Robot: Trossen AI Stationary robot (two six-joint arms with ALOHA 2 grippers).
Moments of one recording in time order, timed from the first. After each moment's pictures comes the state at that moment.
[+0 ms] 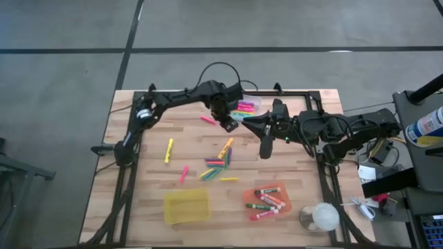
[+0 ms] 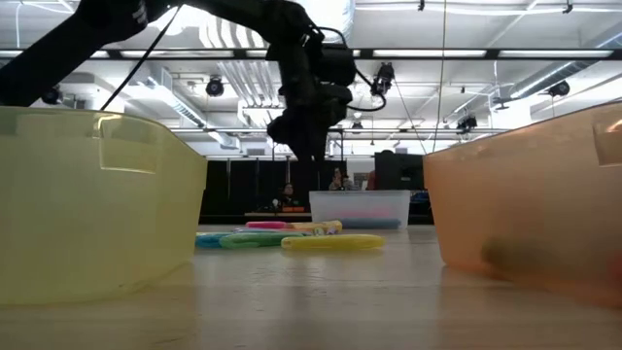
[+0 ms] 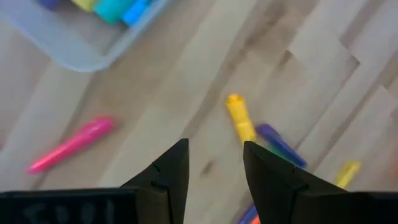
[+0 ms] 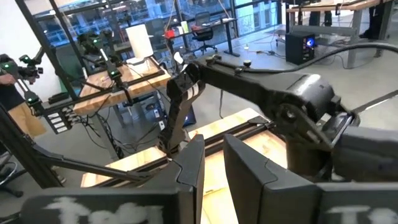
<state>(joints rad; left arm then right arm) 0.36 2.16 2.07 -1.23 0.16 -0.27 0.23 1.27 1.39 -0.25 0.53 0.34</state>
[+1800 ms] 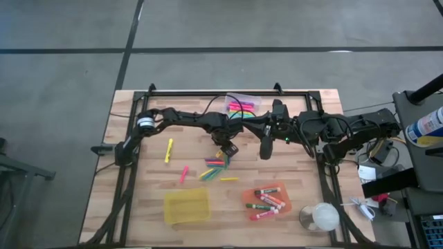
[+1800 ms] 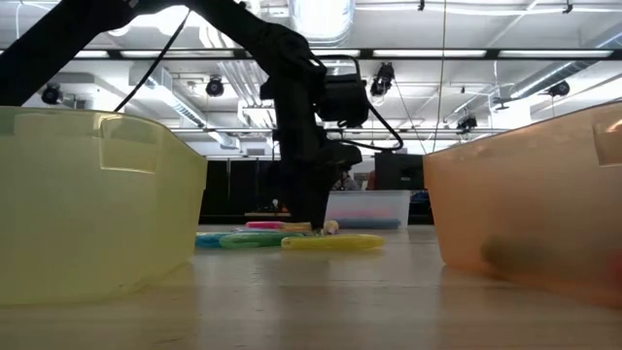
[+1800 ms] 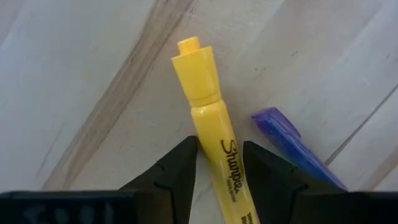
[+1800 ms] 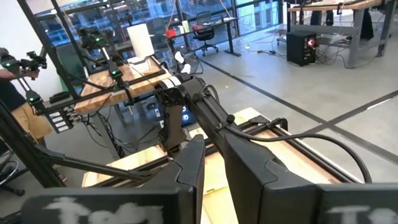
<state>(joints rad) 0.19 2.16 1.66 -0.85 0.09 -0.47 0.23 1.27 1.39 -0.26 0.52 0.34</state>
